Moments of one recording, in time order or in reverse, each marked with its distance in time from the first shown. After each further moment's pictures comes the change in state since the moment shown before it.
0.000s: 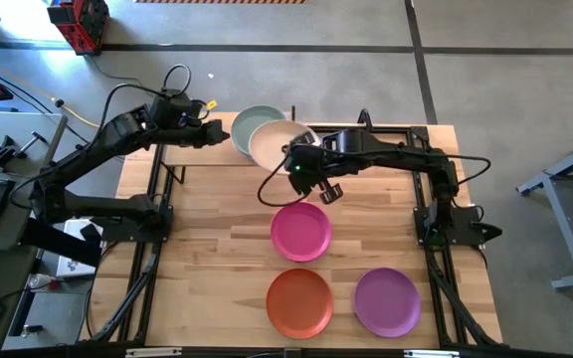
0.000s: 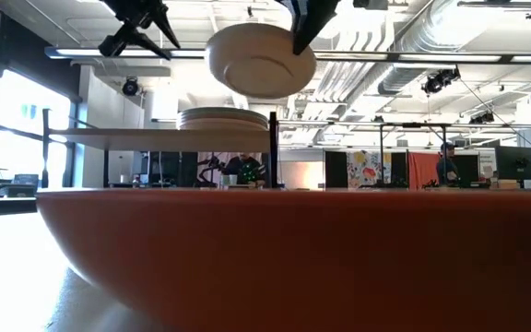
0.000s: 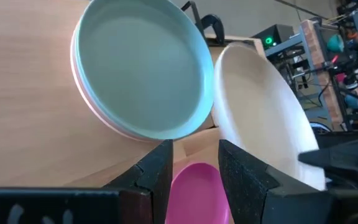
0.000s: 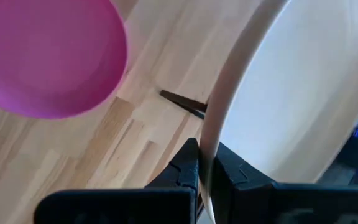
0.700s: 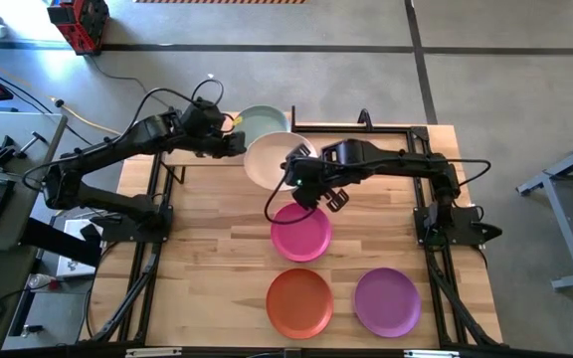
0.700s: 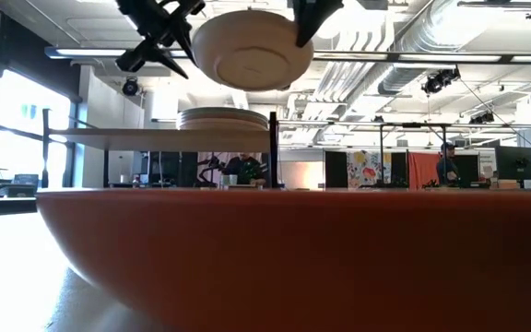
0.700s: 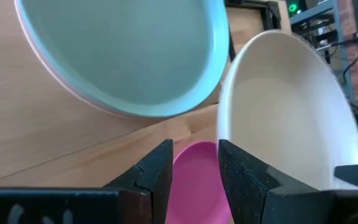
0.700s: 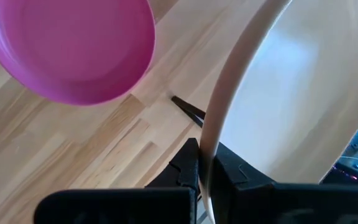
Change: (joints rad) left arm -0.125 0.153 0.000 0.033 -0.024 -0.089; right arm 0.062 0.000 -0.001 -0.029 -0.004 -0.142
